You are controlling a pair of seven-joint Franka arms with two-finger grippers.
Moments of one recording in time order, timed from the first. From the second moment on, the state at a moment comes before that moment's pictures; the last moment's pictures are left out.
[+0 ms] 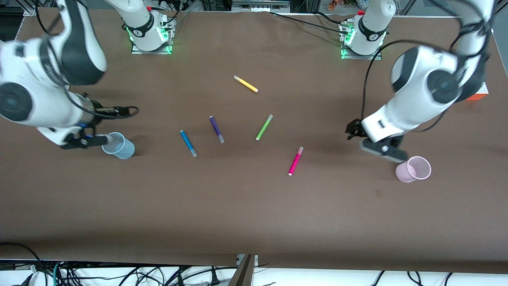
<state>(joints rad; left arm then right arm) -0.07 0.32 -0.22 -1.80 -0.04 2.10 0.07 0.18 0.33 0.01 -1.58 -0.02 1.58 0.03</state>
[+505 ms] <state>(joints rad) -0.19 0.58 -0.25 -1.80 0.02 2.38 -0.16 0.31 0.59 0.01 -1.58 0.00 1.84 0.03</state>
